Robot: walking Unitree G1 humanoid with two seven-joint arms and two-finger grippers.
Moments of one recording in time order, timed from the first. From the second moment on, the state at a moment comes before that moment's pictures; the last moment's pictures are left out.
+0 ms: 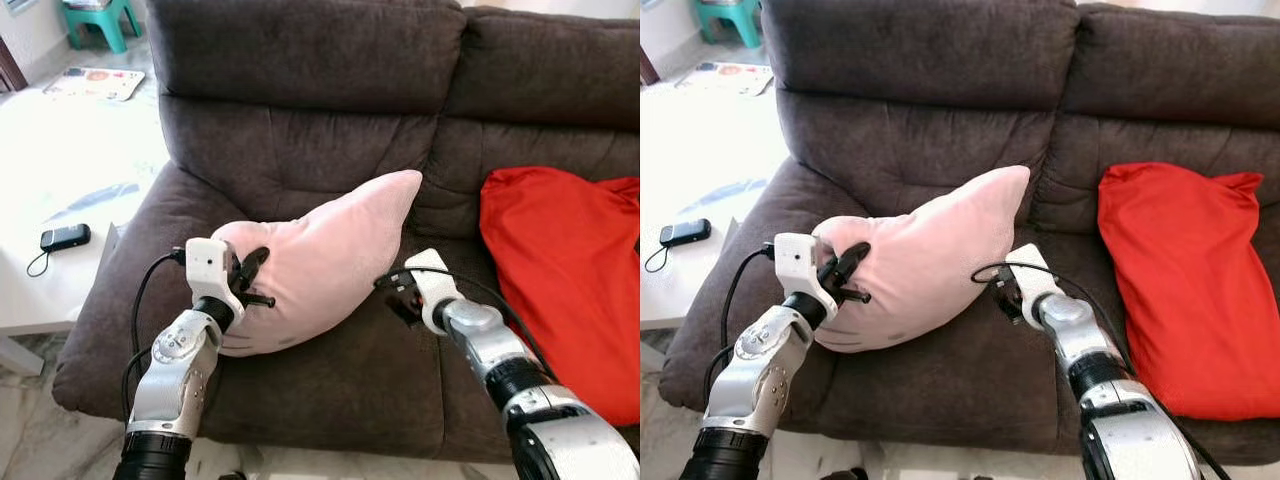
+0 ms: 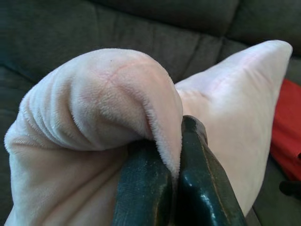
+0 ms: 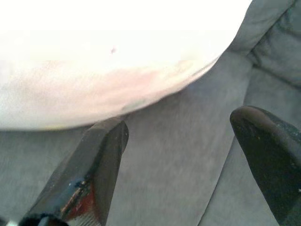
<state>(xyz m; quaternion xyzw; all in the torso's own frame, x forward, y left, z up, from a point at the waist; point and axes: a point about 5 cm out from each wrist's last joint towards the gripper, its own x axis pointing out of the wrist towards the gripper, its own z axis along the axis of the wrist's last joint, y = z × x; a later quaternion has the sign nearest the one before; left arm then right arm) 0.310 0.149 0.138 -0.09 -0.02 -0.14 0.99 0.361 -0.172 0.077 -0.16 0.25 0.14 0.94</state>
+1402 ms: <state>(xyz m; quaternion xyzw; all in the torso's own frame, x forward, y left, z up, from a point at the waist) 0.300 0.234 0.137 -0.29 -0.09 0.18 0.94 0.410 -0.096 0.189 -0.15 0.03 0.17 0.97</state>
